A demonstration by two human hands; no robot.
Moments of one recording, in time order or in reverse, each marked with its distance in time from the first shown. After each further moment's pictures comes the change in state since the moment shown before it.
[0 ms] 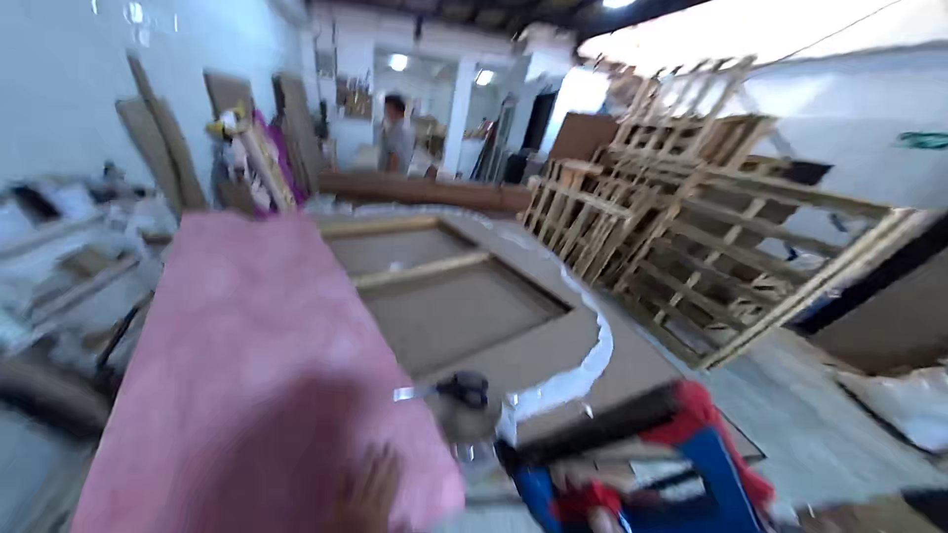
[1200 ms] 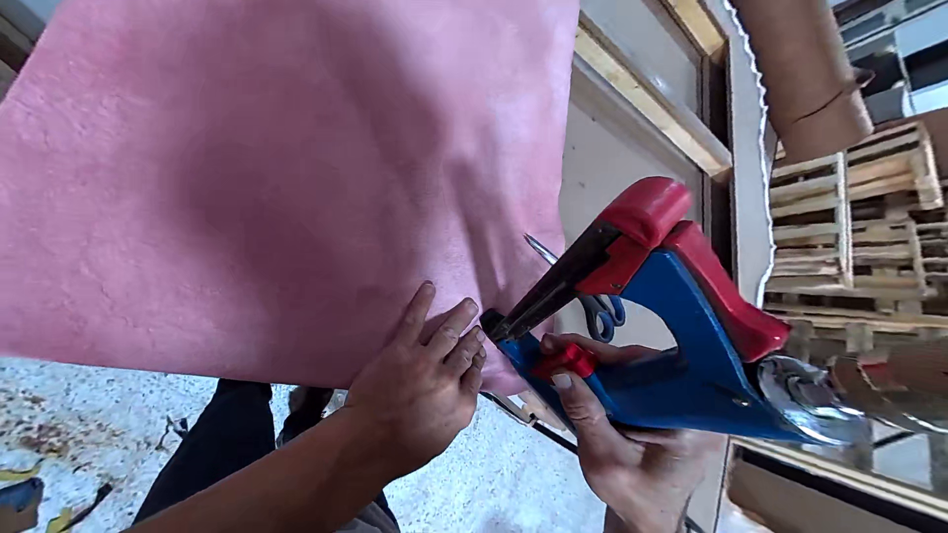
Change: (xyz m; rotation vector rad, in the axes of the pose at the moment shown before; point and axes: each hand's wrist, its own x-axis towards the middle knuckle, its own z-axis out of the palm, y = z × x) left_hand -0.017 0.010 0.042 0.049 0.274 -0.094; right_hand 0.031 0.099 0.104 -0.247 -0.975 -0.004
